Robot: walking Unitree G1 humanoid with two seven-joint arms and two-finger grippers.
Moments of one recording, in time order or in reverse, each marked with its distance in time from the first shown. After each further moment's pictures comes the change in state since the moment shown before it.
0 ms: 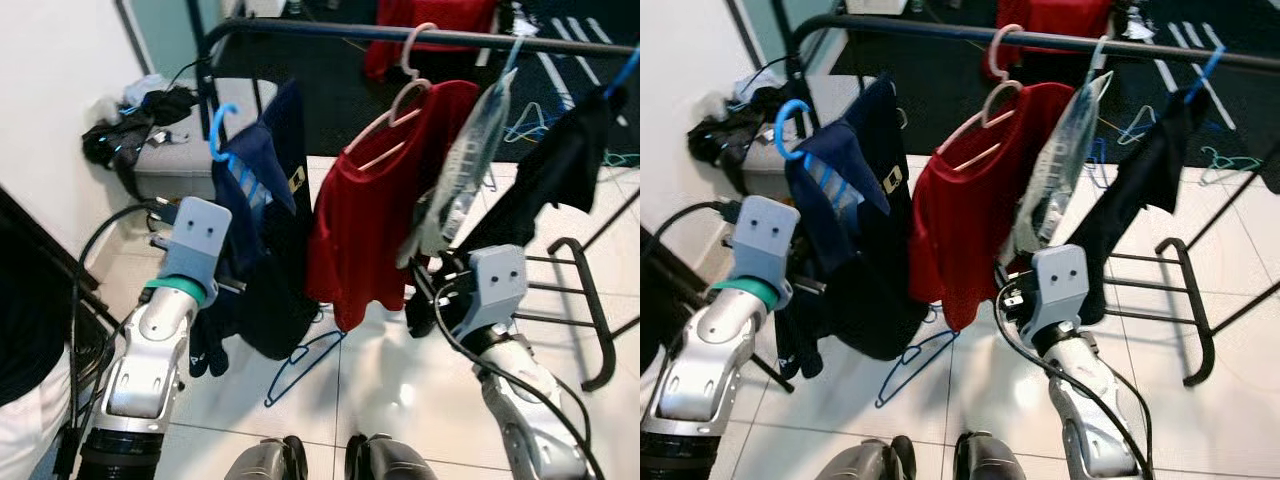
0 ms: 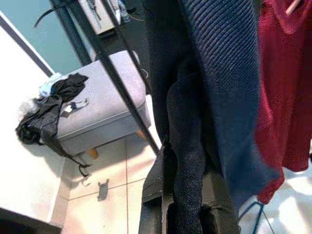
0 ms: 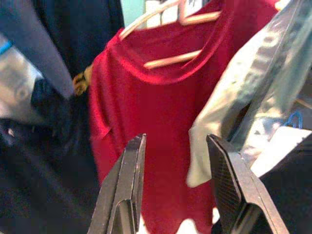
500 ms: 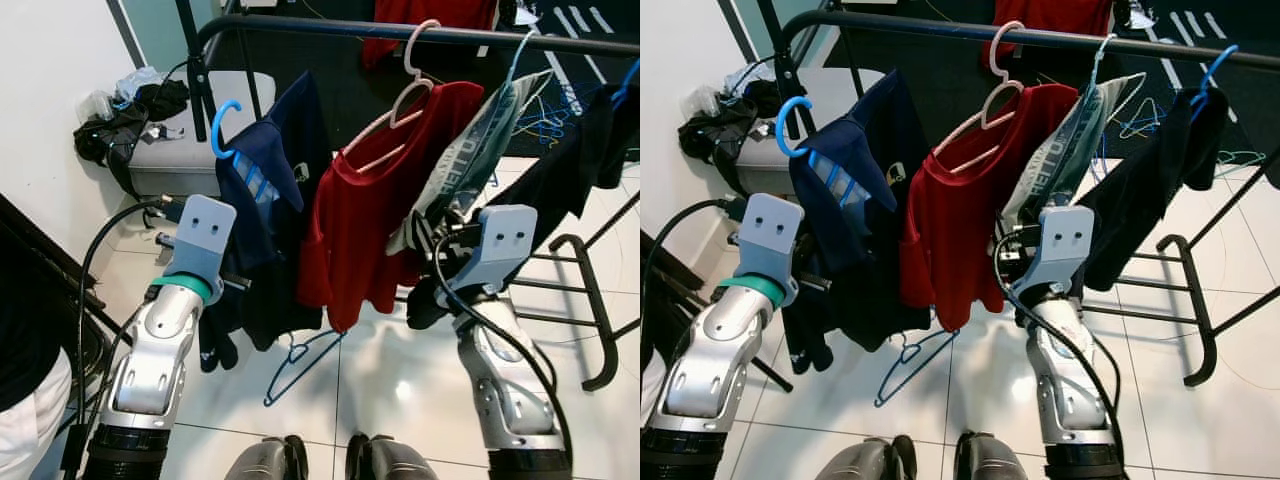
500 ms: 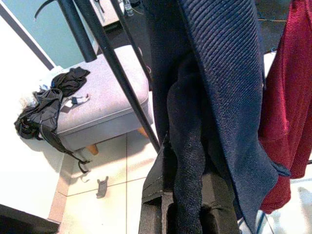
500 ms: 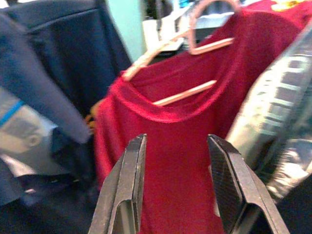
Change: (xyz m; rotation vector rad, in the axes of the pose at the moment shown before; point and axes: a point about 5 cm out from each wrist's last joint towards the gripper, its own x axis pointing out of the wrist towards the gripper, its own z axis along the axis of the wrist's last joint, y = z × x) left arm 0.002 0.000 0.003 -0.019 -0.011 0.016; right arm 0.027 0.024 0.016 0.123 -0.083 -0.027
